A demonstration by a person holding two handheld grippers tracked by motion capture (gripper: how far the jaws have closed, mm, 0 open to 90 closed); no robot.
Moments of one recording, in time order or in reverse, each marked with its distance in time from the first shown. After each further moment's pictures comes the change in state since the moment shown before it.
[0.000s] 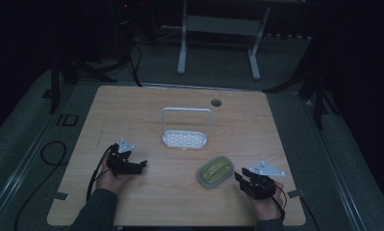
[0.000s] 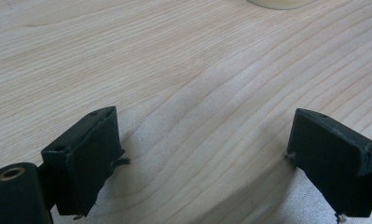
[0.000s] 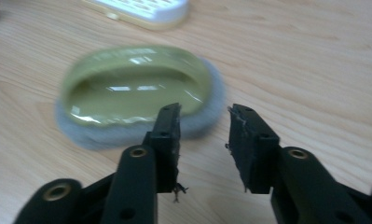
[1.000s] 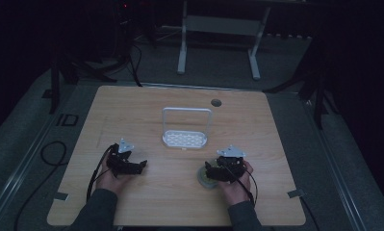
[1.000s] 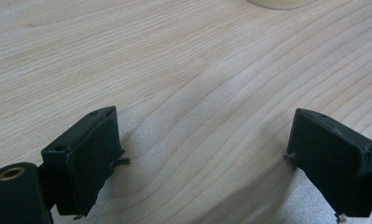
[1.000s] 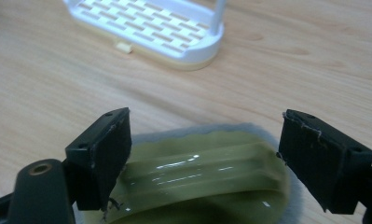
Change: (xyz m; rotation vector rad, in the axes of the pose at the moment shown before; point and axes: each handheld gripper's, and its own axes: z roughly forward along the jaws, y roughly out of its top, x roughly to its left) left arm 0.000 0.000 0.000 0.000 0.001 0.000; right arm 0.052 0.053 0.064 0.072 -0.087 -0.012
